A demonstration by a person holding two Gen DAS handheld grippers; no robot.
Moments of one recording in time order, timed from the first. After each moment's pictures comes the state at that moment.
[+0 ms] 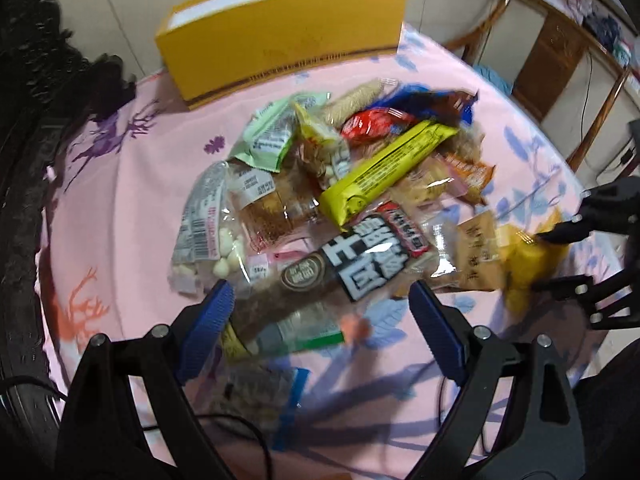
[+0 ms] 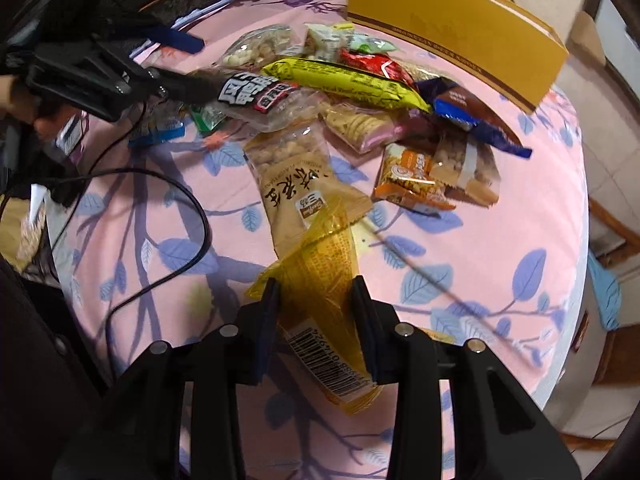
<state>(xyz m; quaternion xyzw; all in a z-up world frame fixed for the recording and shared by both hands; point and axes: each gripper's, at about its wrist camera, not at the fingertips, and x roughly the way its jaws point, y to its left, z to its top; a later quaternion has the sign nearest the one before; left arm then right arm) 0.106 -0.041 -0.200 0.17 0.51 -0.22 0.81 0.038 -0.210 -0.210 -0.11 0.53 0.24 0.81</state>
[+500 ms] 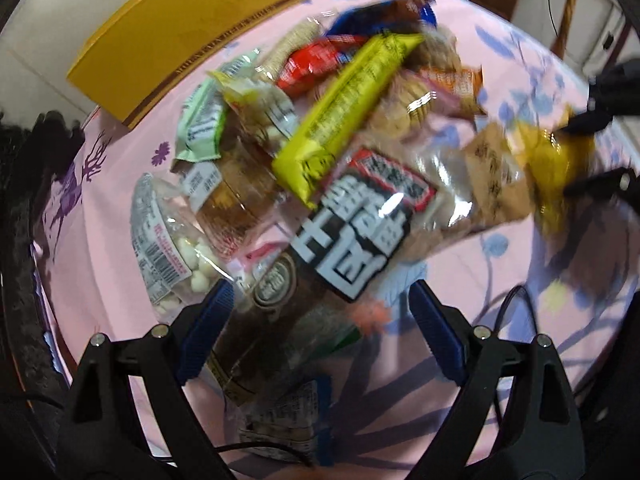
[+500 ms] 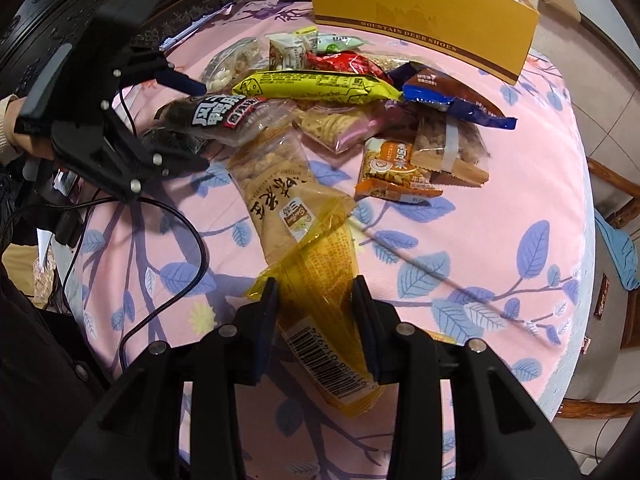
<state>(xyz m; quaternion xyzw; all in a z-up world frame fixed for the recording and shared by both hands) 0.106 -0.067 -0.235 0.32 0.52 -0.28 0.74 0.039 -0.220 -0.210 -0.06 0.53 0.22 0.82</state>
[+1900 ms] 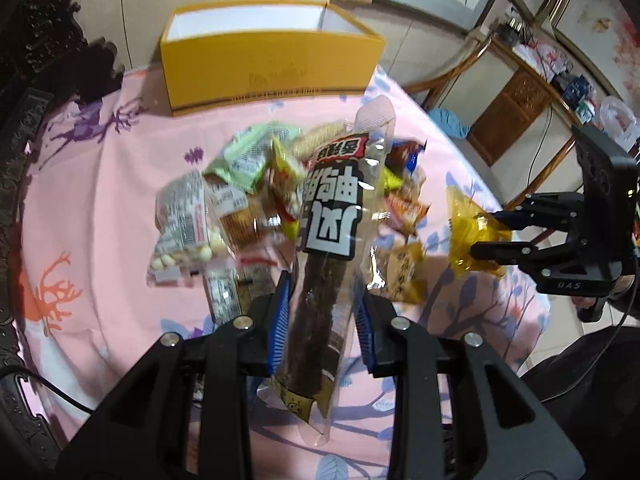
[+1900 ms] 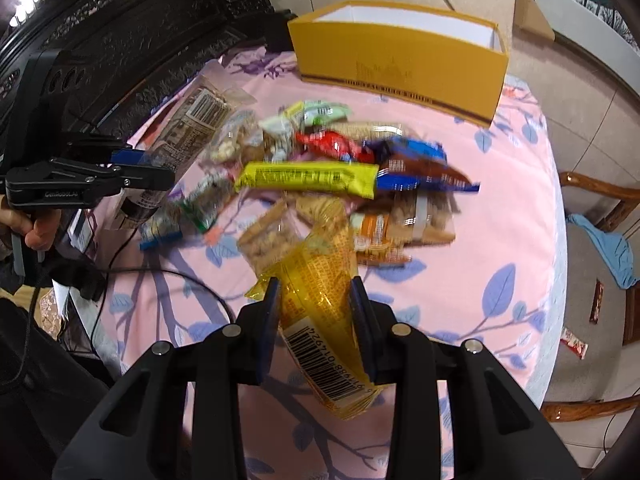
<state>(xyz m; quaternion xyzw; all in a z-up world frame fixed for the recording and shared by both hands) 0.094 -0.015 -0.144 0.05 0.50 -0.29 0.82 0.056 -0.231 -0.147 -0.02 0.48 0.21 0.85</state>
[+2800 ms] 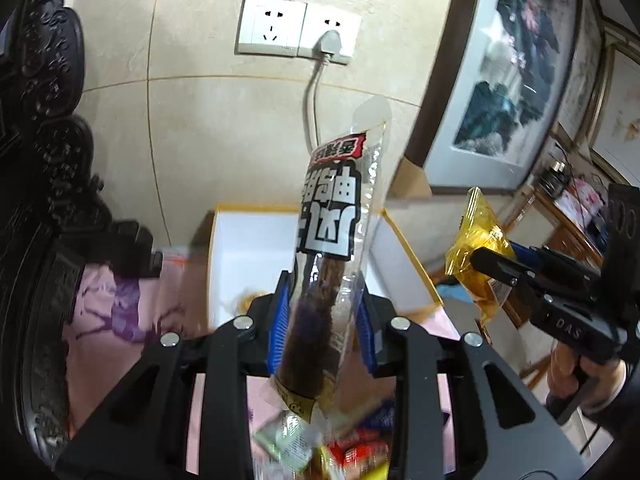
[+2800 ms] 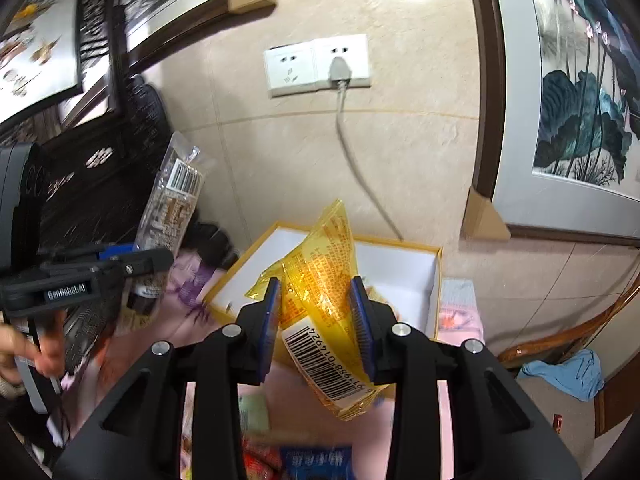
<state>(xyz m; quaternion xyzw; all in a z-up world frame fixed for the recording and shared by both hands) 0.299 -0.055 0.002 -0.03 0.33 -0.21 0.92 0.263 -0.263 0.018 0.02 0.26 0.12 0.96</state>
